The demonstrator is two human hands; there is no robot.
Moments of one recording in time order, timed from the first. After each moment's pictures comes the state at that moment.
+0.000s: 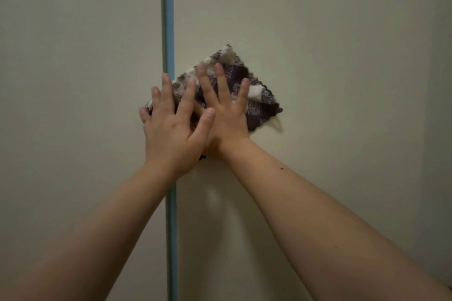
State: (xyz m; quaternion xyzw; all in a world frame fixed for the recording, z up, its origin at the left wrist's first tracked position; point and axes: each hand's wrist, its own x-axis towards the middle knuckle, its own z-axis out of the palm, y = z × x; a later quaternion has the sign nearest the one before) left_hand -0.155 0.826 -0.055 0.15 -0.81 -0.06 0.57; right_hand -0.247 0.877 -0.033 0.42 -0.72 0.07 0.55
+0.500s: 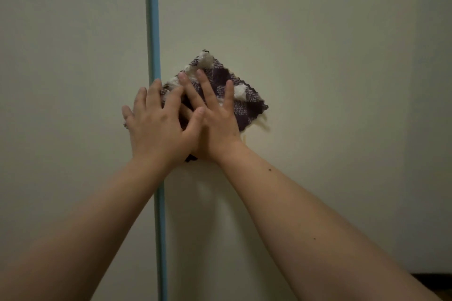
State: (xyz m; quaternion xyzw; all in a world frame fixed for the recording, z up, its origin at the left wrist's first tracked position) left_hand -0.157 0.835 -0.063 0.24 -0.79 0.02 0.56; right_hand -0.258 0.882 -0.058 0.44 -0.69 0.04 0.57
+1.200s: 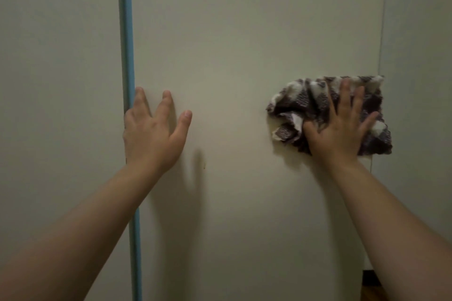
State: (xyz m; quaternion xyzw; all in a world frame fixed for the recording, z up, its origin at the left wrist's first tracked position) left_hand -0.181 0.848 -0.075 0.24 -0.81 -0.08 0.53; right_hand -0.393 1.069 -0.081 0.21 -0.74 0.31 0.56
